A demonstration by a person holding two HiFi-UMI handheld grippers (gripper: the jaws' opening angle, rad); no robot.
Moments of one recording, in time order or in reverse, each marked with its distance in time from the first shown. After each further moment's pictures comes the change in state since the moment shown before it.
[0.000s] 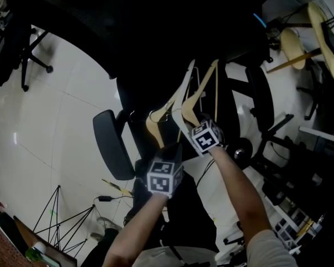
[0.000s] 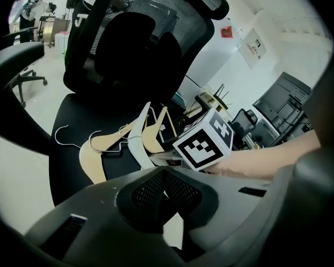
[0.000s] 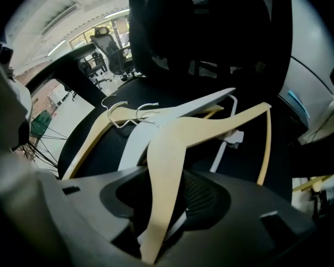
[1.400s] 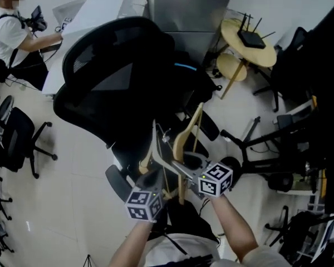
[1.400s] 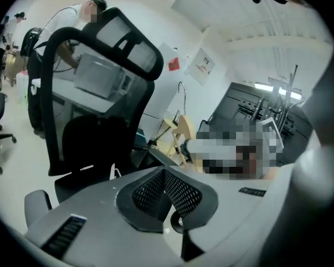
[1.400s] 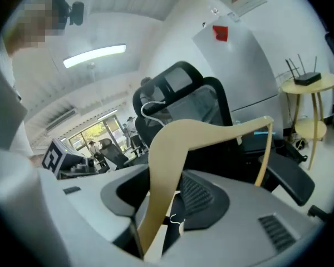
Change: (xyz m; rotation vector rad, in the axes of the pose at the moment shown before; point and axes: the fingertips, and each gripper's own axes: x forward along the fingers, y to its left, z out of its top) left arm -0.200 -0.144 0.151 0.334 -0.190 -0.237; right arm -0.408 0.064 0.138 0.480 -0.838 0.127
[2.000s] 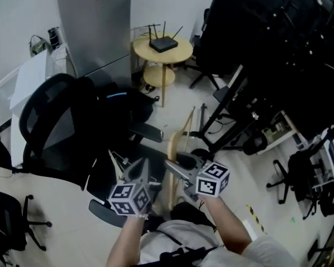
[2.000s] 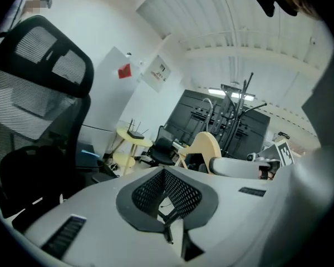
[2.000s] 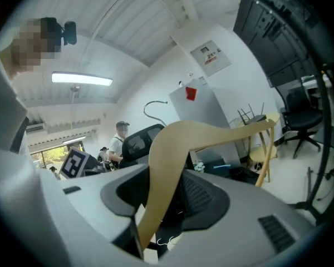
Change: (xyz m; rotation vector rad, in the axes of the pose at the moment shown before) left arm -0.002 -0.157 0.079 0.195 -0.036 -0.407; right arm -0.182 0.040 0.063 0.074 -0.393 -0.339
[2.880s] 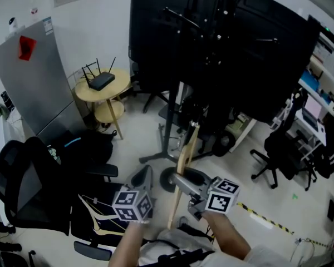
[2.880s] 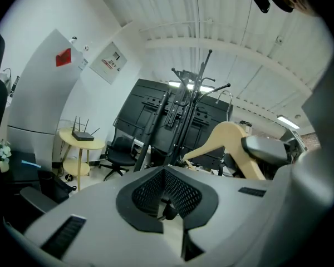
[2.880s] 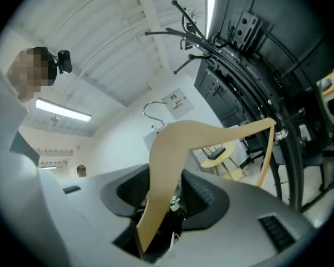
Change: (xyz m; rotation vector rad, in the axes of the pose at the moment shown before) left arm 0.138 -0.242 -0.025 0.195 0.069 -0.357; right arm -0.259 -0.065 0.088 0.138 -0.390 -0.253
